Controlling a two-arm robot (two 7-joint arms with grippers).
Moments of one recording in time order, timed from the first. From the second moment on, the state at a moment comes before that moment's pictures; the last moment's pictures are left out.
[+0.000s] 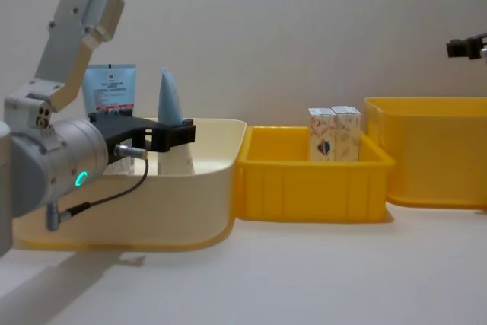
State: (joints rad) left arm -0.43 0.23 0.38 -1.34 -0.23 0.08 0.00; right arm 0.78 0.16 -0.16 -0.97 -0.08 0.20 -0.10
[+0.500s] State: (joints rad) left arm -0.51 0.19 0.38 -1.22 -0.25 0.05 -0.08; right arm 0.78 0.16 -0.16 -0.97 -0.08 0.20 -0.10
